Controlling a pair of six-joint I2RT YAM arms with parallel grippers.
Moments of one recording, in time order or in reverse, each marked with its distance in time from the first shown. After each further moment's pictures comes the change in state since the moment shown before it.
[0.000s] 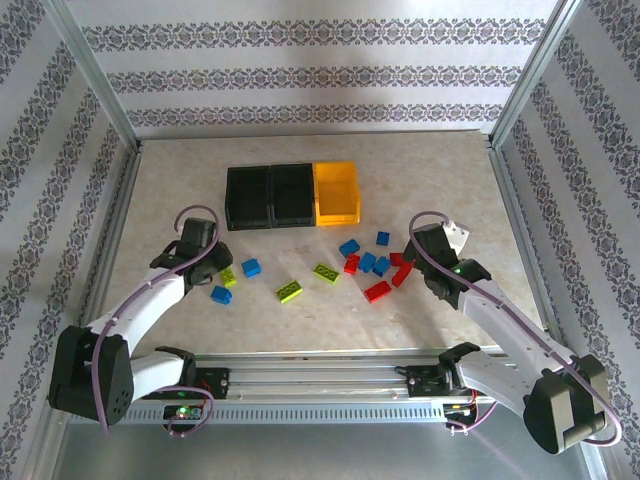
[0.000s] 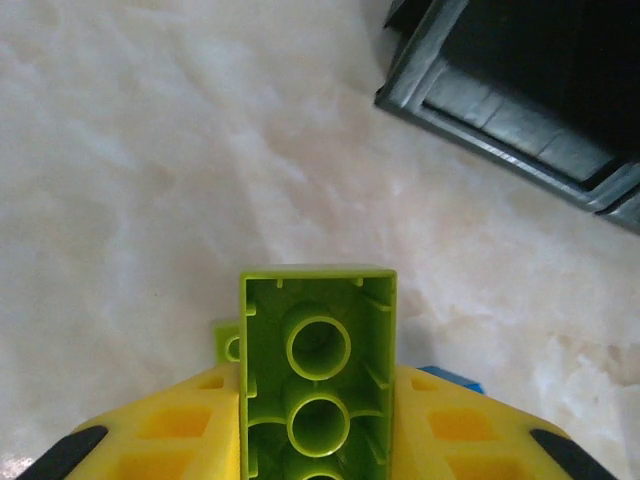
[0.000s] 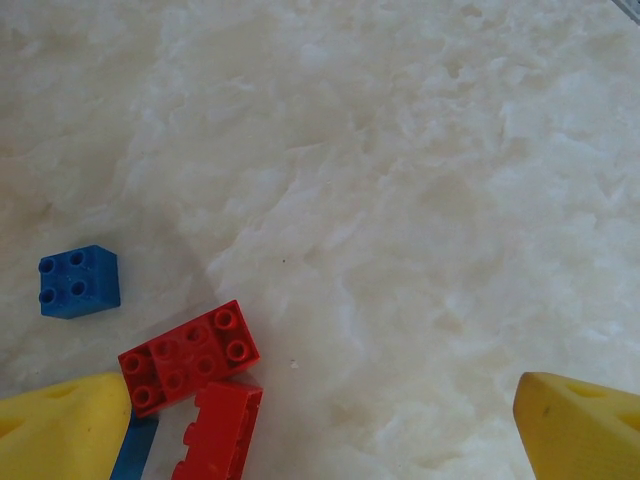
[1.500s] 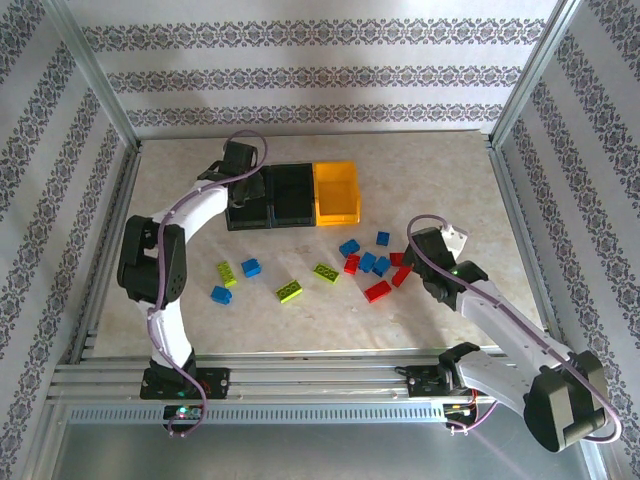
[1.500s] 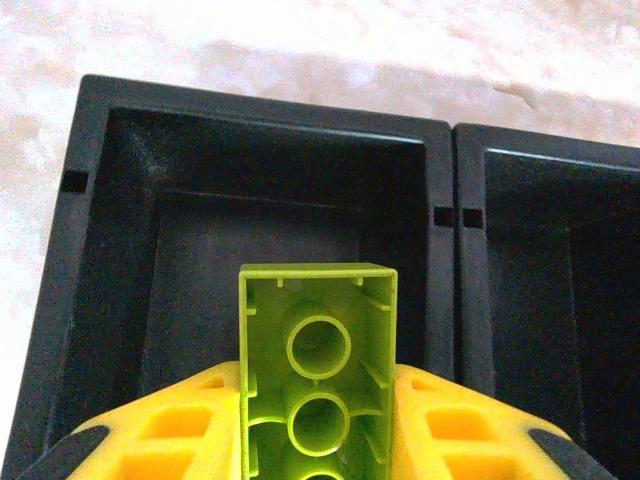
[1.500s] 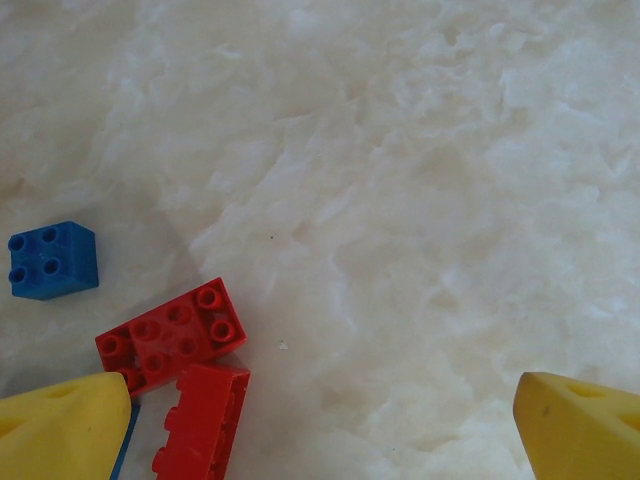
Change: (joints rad) left arm -0.049 0.749 0.797 0.013 -0.043 0.272; right arm 0.007 0.016 -0.026 -0.004 0.000 0.024
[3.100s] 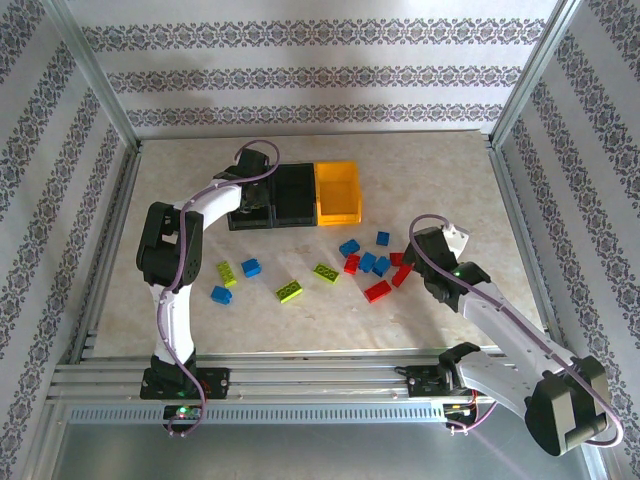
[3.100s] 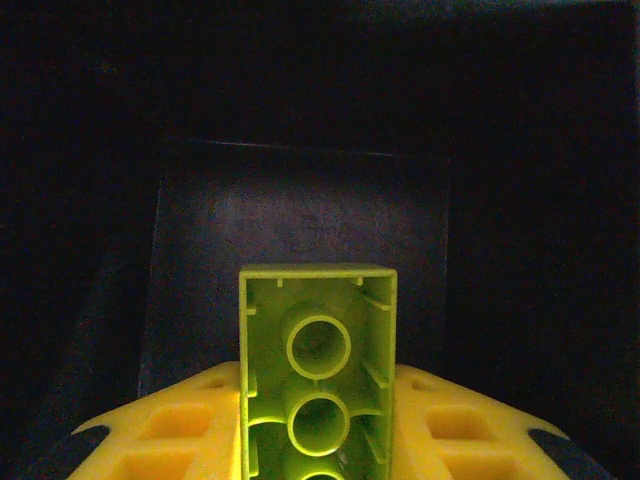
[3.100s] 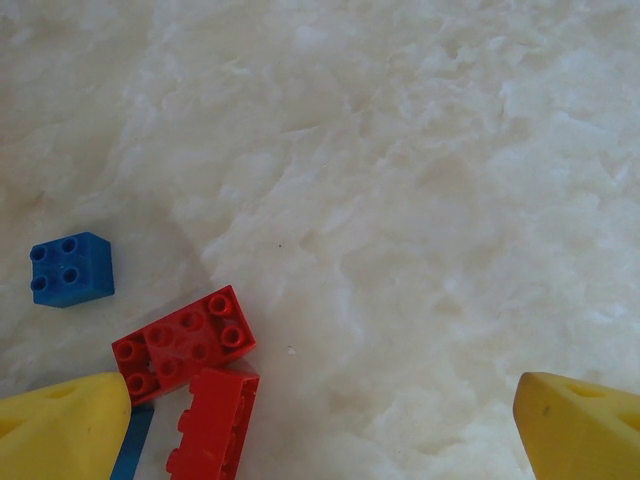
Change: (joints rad) left arm -0.020 0.159 0.063 -0.039 -0.084 0.026; right arm 0.000 -0.029 0.003 -0.001 0.000 0.005
